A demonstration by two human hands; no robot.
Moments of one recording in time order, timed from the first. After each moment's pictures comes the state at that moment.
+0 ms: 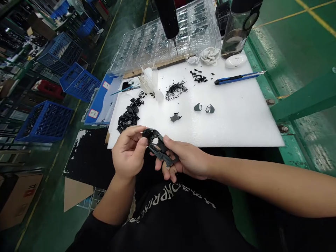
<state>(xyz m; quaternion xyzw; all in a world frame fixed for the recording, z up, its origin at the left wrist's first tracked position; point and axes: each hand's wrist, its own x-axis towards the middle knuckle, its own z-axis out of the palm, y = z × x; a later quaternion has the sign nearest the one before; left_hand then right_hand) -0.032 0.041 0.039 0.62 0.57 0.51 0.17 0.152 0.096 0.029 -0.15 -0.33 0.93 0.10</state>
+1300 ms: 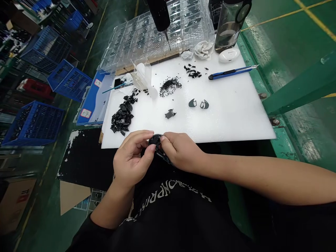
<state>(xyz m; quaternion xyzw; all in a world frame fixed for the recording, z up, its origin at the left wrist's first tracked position) -0.013 0.030 0.045 0.68 0.55 0.45 0.16 0.152 0.100 0.030 -0.34 -0.75 0.52 0.21</state>
